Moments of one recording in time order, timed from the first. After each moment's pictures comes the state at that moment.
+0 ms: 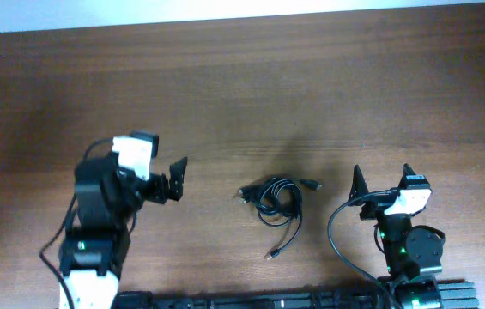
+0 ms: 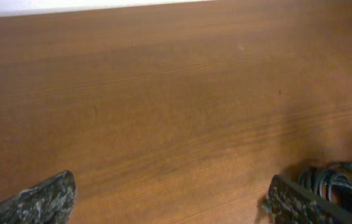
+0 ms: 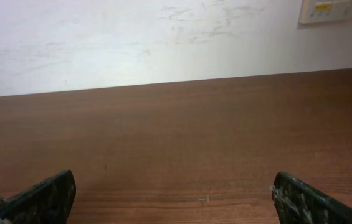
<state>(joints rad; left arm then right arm) -0.04 0.88 0.66 -0.38 0.31 0.08 0.04 0.03 0.01 -0.07 0.04 0.10</state>
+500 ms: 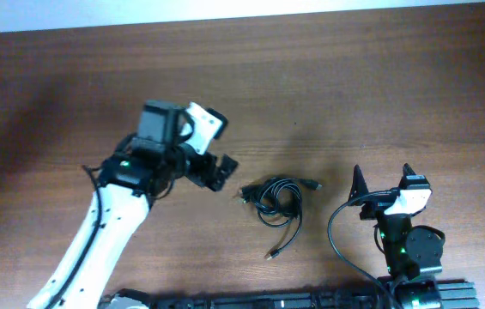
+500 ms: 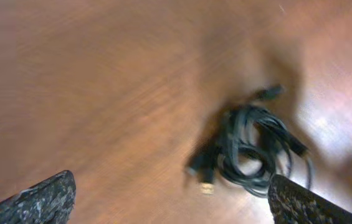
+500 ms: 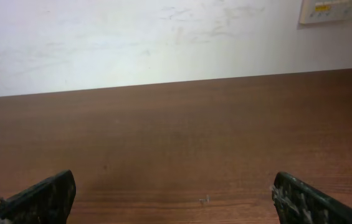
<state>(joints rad) -0.34 1.33 1.04 -0.68 0.38 0.21 0.04 0.03 0.01 -0.07 0.04 0.10</state>
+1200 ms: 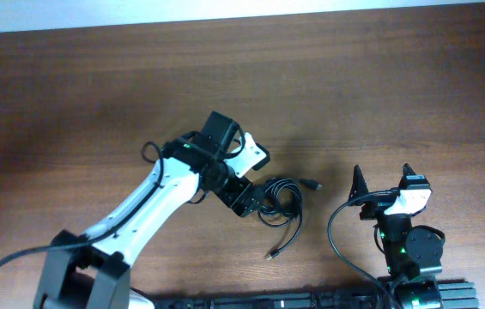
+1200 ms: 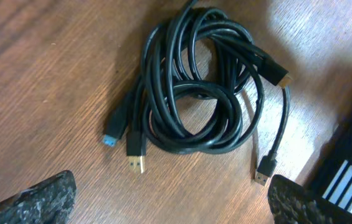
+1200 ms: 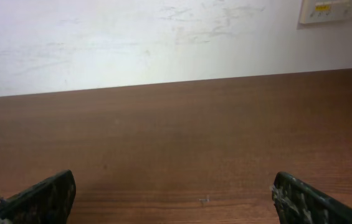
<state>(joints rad) -0.55 1.61 1.09 -0.81 0.40 0.27 0.04 0.03 0.01 -0.07 0.04 0.10</state>
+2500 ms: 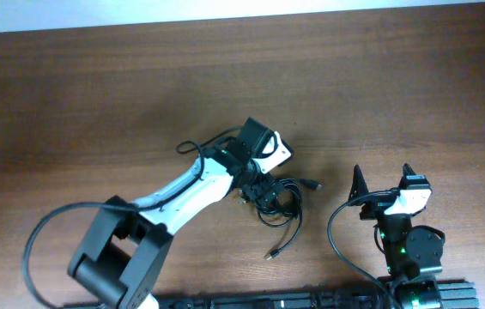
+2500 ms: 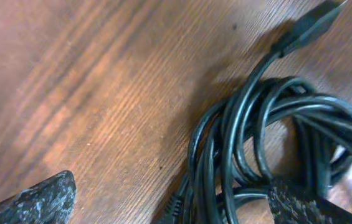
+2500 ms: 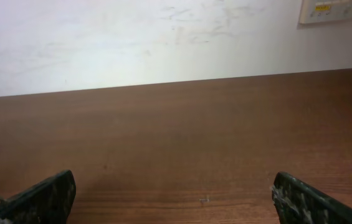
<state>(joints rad) -0.68 1.79 1.09 -0.48 0.14 0.27 0.04 0.03 0.01 -0.07 0.04 0.10</state>
